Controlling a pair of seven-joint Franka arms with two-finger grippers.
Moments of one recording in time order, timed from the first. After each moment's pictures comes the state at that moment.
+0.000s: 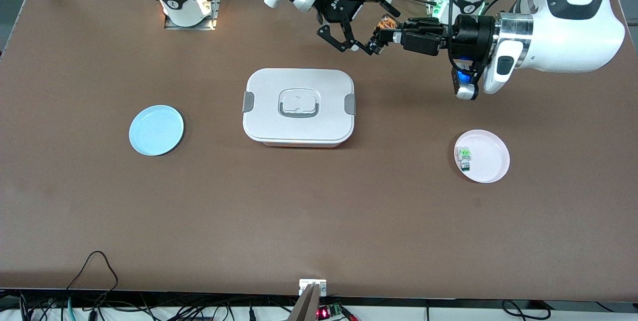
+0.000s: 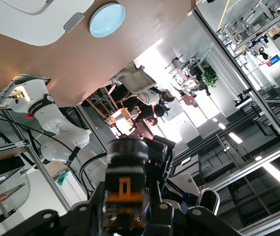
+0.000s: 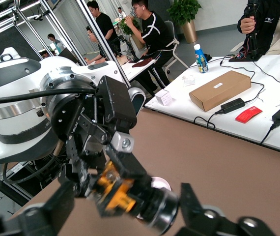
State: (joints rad) left arm 0.00 0.01 -0.21 -1.86 -1.45 1.65 -0.66; right arm 0.23 0.27 0.76 -1.68 0.26 3.00 0.00
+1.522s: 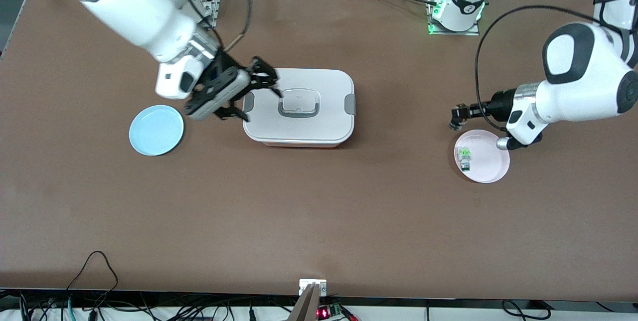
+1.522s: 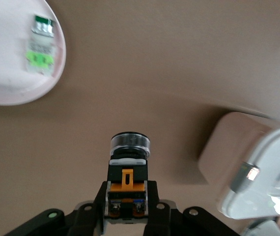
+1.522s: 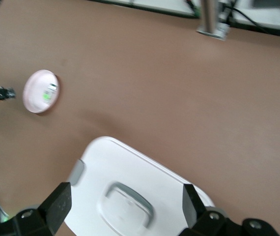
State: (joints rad) left arm 0.06 0.21 -0.10 -1.89 -0.37 1.82 -0.13; right arm -0.05 0.18 0.55 -1.65 0.28 2.11 -0.03
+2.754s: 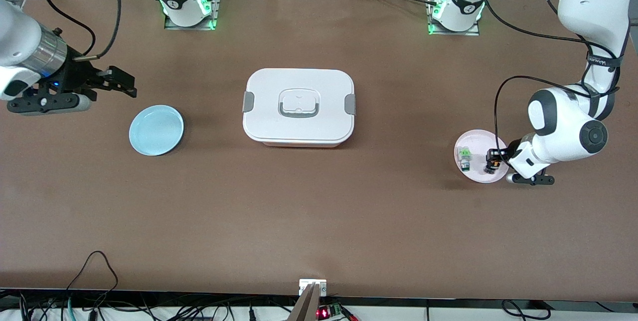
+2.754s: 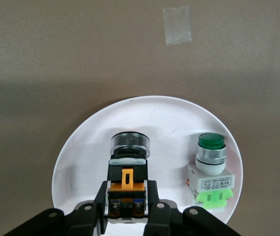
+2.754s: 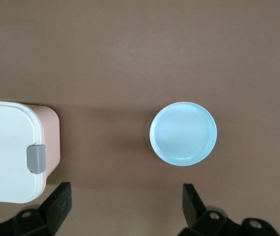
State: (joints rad) left arm 0.11 0.52 0.00 -1.91 -0.13 2.29 0.20; right arm 0.07 0.04 0.03 -1.65 0.05 1.63 0.07
